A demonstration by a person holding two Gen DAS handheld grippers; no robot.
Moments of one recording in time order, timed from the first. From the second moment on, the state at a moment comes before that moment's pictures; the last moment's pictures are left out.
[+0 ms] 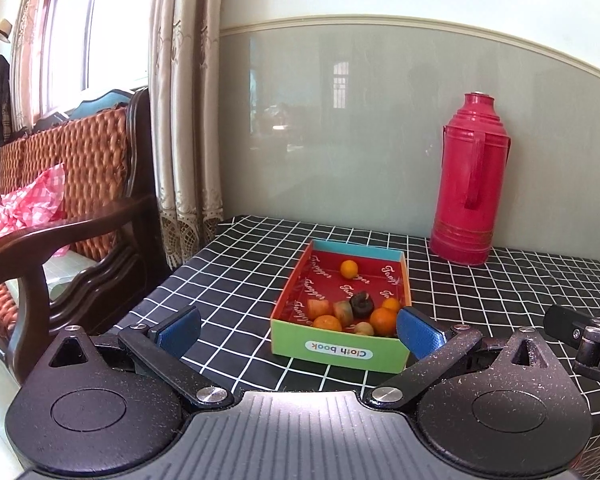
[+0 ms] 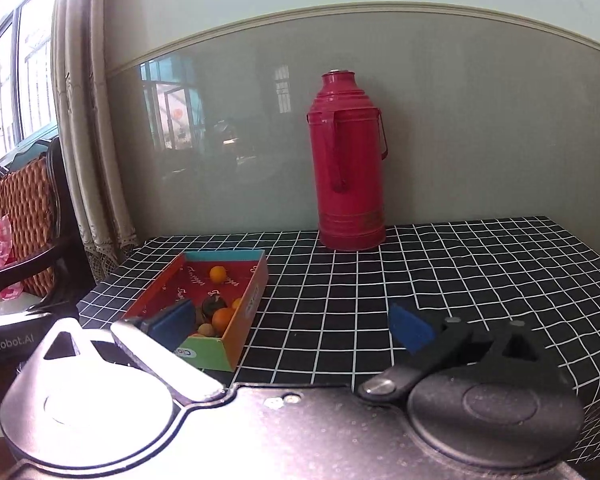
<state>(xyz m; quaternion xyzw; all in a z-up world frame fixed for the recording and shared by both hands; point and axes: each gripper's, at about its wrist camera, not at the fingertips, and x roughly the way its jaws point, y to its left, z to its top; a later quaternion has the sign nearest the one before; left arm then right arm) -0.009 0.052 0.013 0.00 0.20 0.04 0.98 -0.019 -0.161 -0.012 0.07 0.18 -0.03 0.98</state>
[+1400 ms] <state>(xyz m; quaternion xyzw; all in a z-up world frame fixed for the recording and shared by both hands) -0.003 0.048 0.007 0.01 0.21 0.04 0.98 -0.018 -0.152 -0.007 0.06 0.18 -0.03 0.98</state>
